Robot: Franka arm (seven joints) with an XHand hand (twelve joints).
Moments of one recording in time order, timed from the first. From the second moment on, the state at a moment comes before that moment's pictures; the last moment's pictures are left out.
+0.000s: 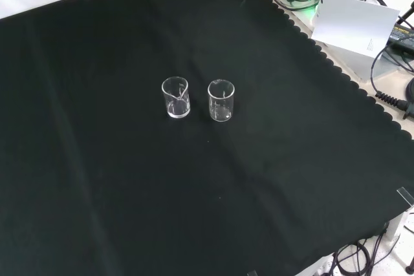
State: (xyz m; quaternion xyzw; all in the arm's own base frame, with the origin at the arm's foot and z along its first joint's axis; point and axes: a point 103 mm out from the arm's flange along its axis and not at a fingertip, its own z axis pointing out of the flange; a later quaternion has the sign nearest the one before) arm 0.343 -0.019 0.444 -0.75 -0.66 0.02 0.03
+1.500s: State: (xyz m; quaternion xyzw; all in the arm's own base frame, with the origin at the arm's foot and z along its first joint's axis) arm 0.447 -0.075 0.245 -0.73 -0.67 -0.02 0.15
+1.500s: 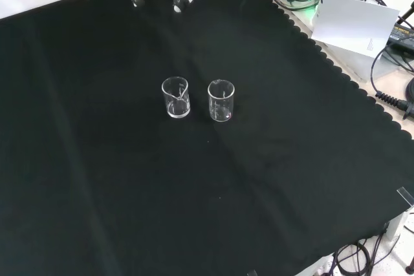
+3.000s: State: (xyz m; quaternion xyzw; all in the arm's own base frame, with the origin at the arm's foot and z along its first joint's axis) arm 0.523 -0.047 0.090 -0.55 -0.78 -0.08 0.29
